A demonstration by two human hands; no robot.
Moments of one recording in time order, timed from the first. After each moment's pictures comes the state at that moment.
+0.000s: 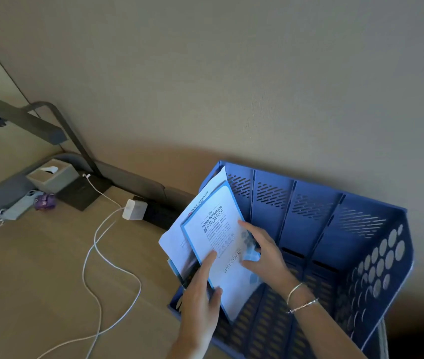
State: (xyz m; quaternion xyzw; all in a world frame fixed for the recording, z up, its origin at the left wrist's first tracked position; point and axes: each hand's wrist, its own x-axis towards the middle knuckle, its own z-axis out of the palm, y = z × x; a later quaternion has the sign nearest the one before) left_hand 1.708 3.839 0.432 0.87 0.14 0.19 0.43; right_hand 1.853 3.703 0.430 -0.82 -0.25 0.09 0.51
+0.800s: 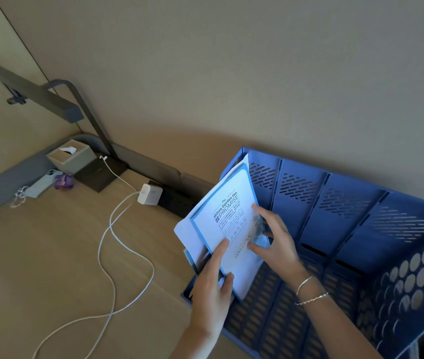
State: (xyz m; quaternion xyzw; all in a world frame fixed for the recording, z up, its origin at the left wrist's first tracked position) left_hand 1.713 3.843 0.428 0.86 0.17 0.23 0.42; right_hand 1.866 3.724 0.421 -0.81 -0.26 0.07 0.53
